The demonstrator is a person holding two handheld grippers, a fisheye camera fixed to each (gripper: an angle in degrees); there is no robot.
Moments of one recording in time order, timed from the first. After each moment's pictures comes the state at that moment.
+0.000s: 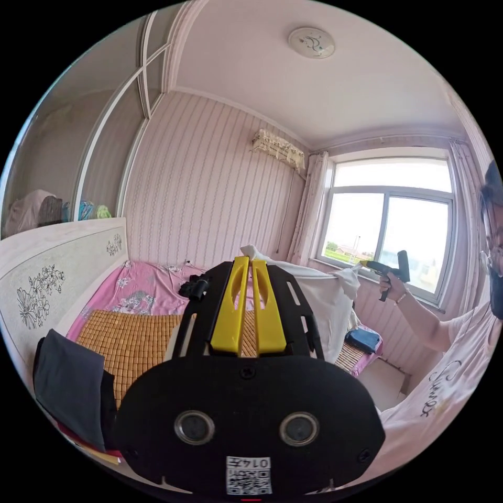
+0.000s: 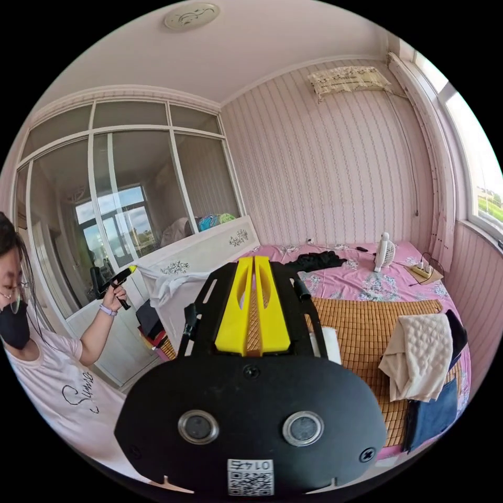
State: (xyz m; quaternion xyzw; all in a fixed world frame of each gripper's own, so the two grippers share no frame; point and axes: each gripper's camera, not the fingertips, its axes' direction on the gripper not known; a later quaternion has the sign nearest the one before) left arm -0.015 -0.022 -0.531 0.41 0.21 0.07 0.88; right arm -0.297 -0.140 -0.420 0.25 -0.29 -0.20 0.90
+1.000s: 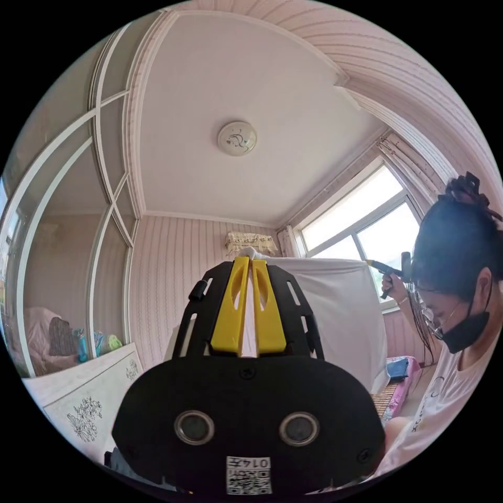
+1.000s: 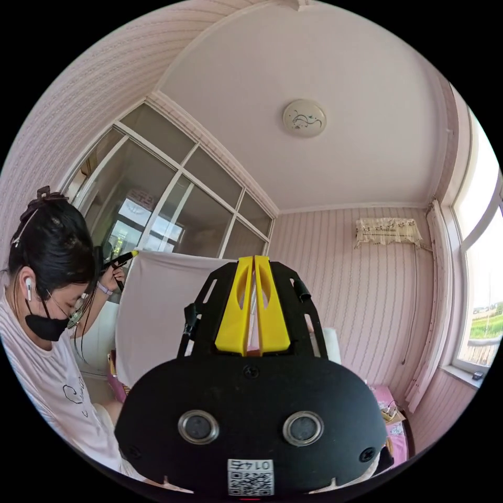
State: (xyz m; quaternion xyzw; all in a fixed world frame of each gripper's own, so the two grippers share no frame) left arm -0.059 0.097 -0.812 0.64 0.16 0.16 0.73; right arm -0.302 -0.052 -0.711 0.54 -0.27 -0.31 0.74
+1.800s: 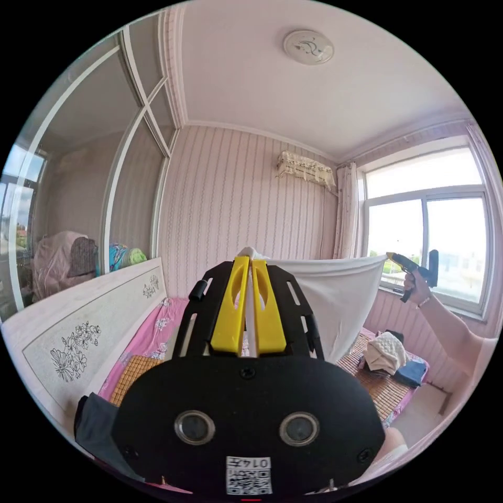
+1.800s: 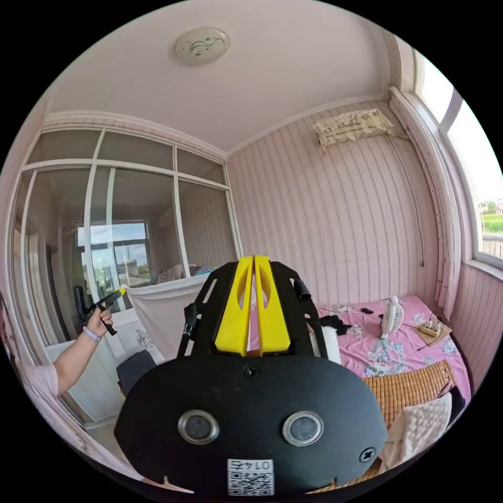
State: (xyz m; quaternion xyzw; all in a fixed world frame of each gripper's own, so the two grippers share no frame) left arm -0.012 -0.132 -0.587 0.47 0.09 0.05 0.88; right arm -0.359 -0.225 -0.455 0.40 -0.29 -0.21 0.85
